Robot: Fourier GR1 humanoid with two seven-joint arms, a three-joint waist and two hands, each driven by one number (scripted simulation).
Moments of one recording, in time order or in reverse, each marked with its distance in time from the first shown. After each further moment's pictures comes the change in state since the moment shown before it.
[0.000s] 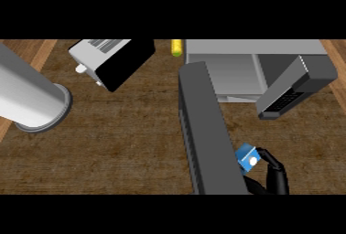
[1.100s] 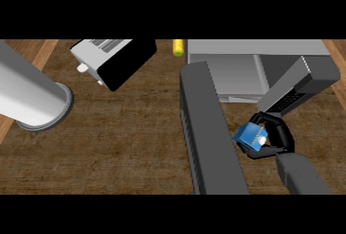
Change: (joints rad) left arm 0.023 0.001 0.018 0.010 0.028 -0.020 -0.015; right arm -0.442 -0.153 -0.037 0.389 -0.017 0.463 -0.106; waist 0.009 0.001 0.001
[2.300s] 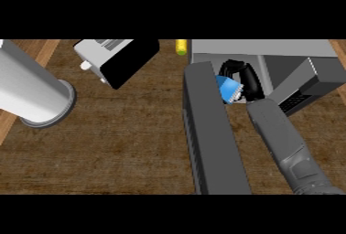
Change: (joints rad) left arm -0.028 0.013 0.071 0.066 0.032 -0.058 -0.015; right arm -0.437 0.087 -0.018 0.120 0.191 -0.348 0.321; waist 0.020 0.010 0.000
